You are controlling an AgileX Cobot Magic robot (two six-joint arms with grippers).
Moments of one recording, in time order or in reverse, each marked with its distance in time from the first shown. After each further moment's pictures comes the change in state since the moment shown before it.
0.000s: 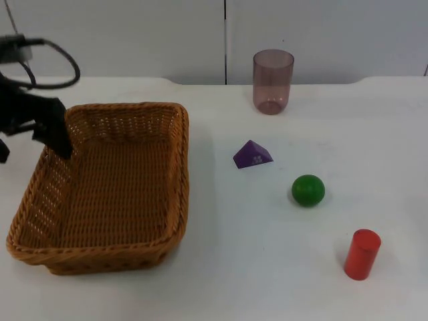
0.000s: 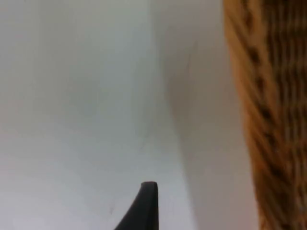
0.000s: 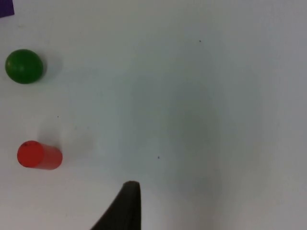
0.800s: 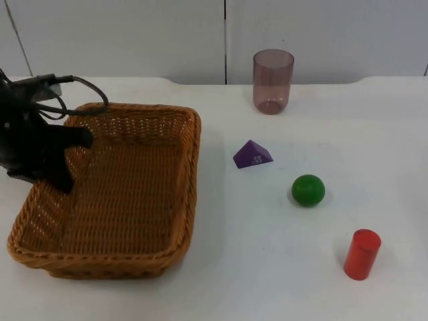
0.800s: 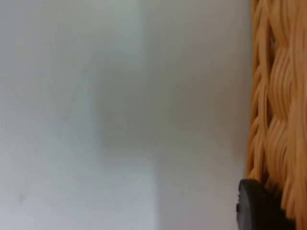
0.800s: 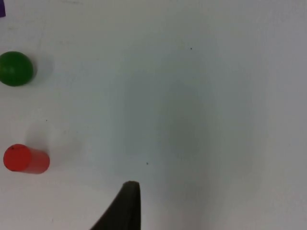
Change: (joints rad) right arm 0.000 0.000 0.000 -0.032 -0.021 -0.014; left arm -0.055 0.066 -0.006 -0.041 0.071 -0.072
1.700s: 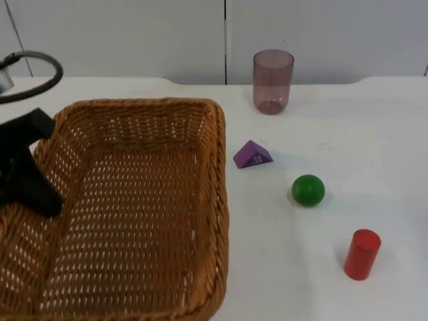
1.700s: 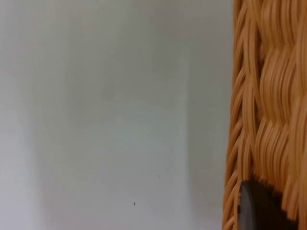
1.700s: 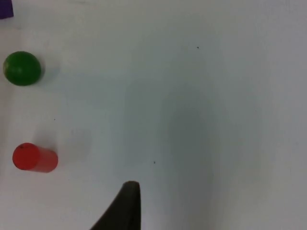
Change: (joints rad) right arm 0.000 0.000 0.000 0.028 0.006 -0.007; left arm 0.077 -0.434 0.462 -0.379 0.136 0.243
